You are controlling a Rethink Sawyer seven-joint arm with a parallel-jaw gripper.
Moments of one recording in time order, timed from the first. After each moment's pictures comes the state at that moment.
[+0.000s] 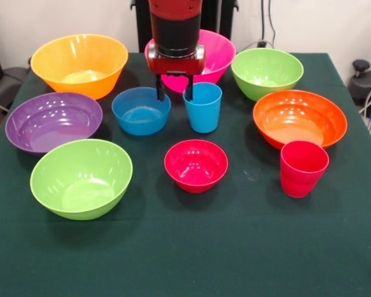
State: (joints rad) arm -0.45 -0.56 0.13 1.80 -0.30 0.40 1.70
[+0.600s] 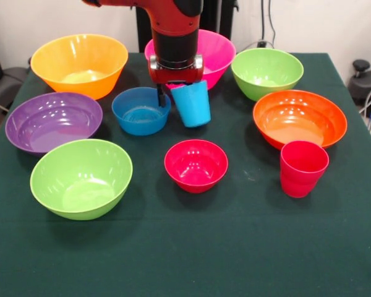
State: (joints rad) arm -0.47 -0.49 0.14 1.79 -0.38 0.38 1.70
